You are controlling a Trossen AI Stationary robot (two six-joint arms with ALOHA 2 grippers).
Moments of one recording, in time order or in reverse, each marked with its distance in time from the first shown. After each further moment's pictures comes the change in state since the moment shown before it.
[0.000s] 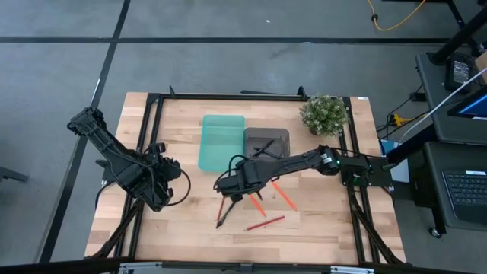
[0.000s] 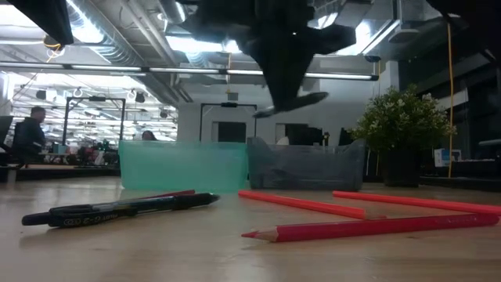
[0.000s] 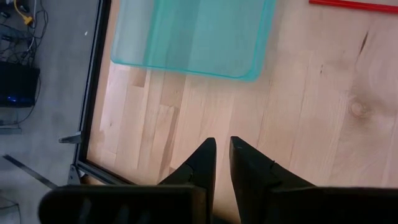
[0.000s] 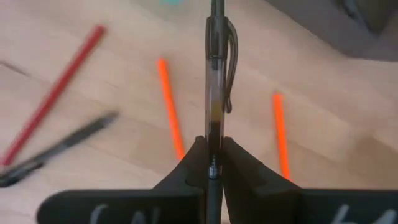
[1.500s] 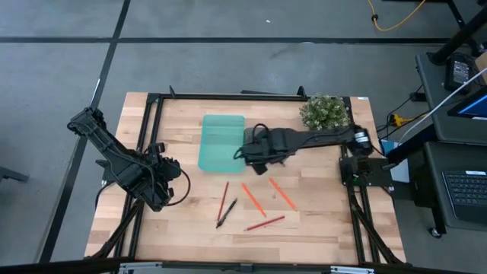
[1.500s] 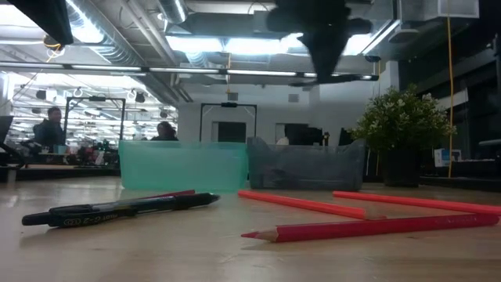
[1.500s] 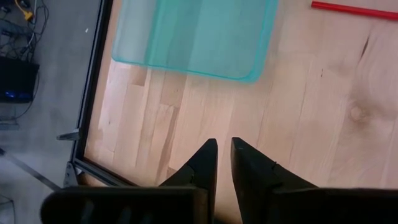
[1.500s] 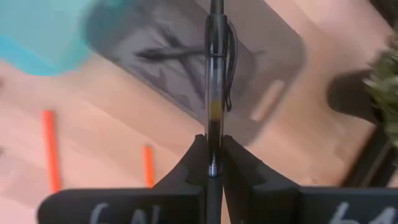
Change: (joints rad) left arm 0.000 0.000 0.000 0.000 0.001 -0.033; right arm -0.135 -0.405 -0.424 -0.001 0.192 -0.295
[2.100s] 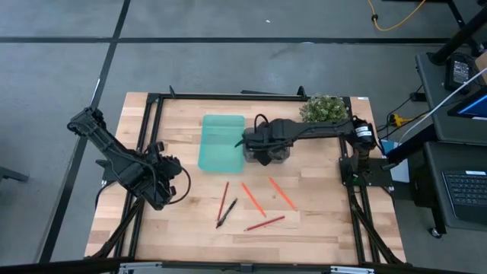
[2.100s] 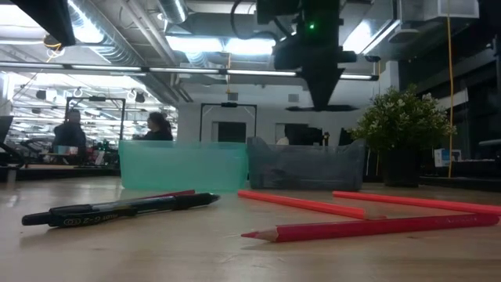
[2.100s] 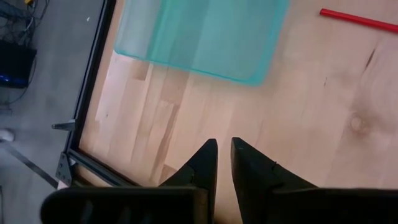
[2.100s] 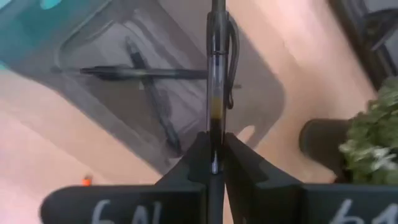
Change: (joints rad) left arm 0.026 0.000 0.000 0.002 0.000 -0.054; right arm -0.128 -0.033 -0.182 0.166 0.068 -0.320
